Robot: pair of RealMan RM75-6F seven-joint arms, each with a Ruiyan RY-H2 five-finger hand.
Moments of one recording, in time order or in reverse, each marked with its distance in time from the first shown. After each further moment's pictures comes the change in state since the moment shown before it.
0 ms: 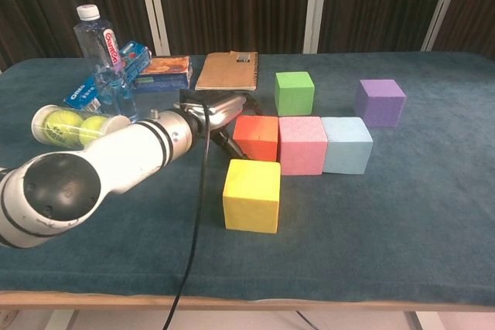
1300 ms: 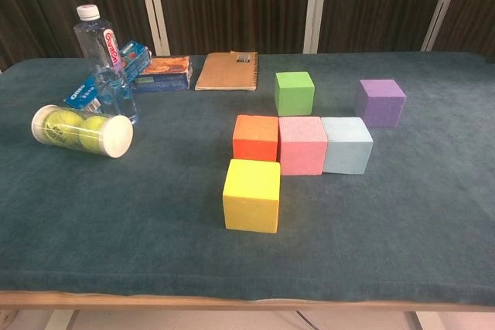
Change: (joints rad) left arm 0.629 0.779 0.343 -0.637 0.471 0.565 -0.298; right arm 0.118 0.074 0.069 -0.312 0.040 -0.134 -0.202
